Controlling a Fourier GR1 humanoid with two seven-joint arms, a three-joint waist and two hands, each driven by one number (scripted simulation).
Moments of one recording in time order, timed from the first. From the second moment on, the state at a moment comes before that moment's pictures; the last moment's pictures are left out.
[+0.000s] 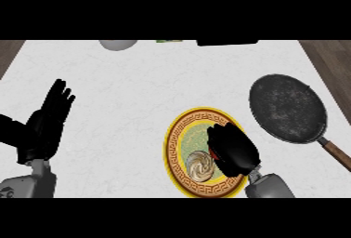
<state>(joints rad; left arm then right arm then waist) -0.12 0.18 0.11 -1.61 0.11 0.09 0.24 -0.16 -0.10 0.38 -1.45 1.42 0.08 -0.19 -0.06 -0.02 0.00</state>
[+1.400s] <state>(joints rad) -0.16 0.18 0.10 -1.60 0.12 0.05 0.24 -0.19 -0.27 -0.32 -2.02 0.92 0.48 -0.19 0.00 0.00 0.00</state>
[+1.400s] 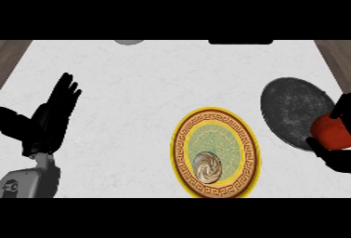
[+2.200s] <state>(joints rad) -0.18 0.15 0.08 -1.62 0.09 0.07 0.27 -0.47 -0.42 -0.38 -1.06 0.94 0.08 -0.62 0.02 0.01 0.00</state>
